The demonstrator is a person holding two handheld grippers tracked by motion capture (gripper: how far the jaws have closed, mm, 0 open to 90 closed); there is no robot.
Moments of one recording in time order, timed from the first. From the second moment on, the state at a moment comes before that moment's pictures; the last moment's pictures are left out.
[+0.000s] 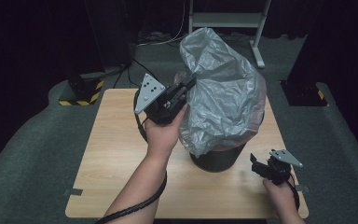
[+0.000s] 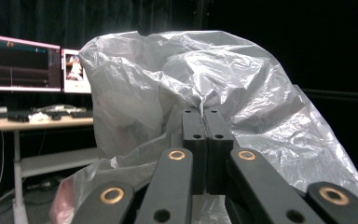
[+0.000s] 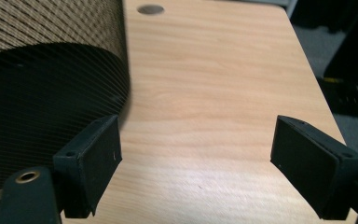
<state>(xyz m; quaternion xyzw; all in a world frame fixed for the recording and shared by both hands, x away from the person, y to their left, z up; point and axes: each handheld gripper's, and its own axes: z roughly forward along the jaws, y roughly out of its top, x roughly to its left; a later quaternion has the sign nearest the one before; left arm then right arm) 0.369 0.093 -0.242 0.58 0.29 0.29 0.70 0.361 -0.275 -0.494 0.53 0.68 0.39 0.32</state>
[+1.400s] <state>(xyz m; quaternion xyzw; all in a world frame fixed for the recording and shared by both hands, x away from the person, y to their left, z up) 0.325 0.174 -0.167 0.48 0.26 0.41 0.73 0.364 -0.280 -0.500 0.54 0.68 0.38 0.32</state>
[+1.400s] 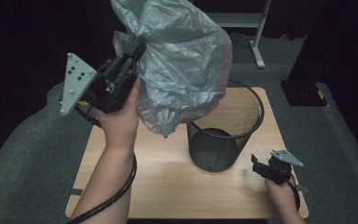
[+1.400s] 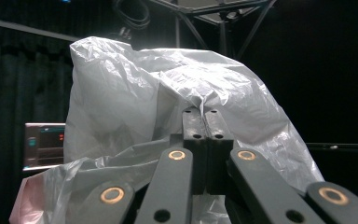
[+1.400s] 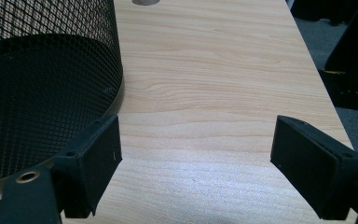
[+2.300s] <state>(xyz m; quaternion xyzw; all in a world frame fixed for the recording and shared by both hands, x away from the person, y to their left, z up) 0.307 0.248 -0.192 0.48 0.31 0.44 0.69 0.369 -0.276 -0.507 0.54 0.69 0.36 0.31</state>
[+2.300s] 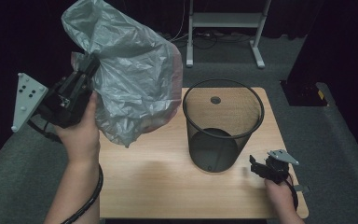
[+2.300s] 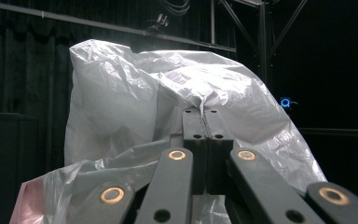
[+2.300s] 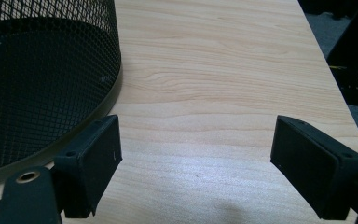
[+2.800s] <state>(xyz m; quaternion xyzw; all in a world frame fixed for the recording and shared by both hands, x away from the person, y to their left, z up) 0.312 0.267 -0.213 0.49 0.34 0.44 0.67 0.369 -0.279 -0.507 0.55 0.69 0.36 0.31</state>
